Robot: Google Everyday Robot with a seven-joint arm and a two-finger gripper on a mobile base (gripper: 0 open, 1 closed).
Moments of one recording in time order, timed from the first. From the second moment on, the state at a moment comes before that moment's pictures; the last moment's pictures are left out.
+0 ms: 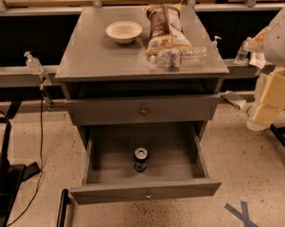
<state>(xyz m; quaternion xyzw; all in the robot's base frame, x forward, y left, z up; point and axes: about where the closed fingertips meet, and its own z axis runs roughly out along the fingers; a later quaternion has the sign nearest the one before) 0.438 -0.216 0.978 -0.60 0.78 -0.04 0.16</state>
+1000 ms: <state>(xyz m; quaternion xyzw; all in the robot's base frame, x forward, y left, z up) 0.458 -0.186 0.943 -0.62 0.75 0.03 0.22</state>
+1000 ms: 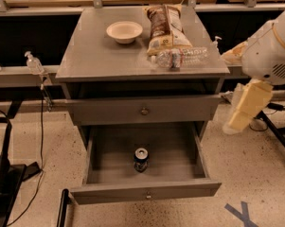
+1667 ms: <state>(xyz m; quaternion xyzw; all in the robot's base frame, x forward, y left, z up) 0.470 -0.081 0.798 -0.55 0.69 0.28 0.37</state>
